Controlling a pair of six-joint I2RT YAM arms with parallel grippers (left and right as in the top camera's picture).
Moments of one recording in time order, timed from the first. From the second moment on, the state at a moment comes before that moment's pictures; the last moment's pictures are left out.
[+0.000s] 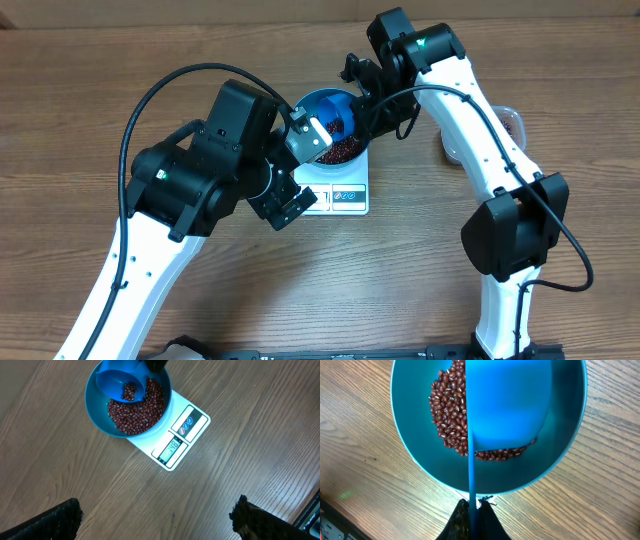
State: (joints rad) left arm -0.50 1.38 1.63 -1.28 0.09 0.43; right arm 0.37 2.13 2.11 -1.40 -0.31 -0.14
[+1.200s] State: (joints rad) left arm -0.50 1.38 1.63 -1.28 0.09 0.43; right arm 0.37 2.08 2.11 -1.38 -0.21 -0.14
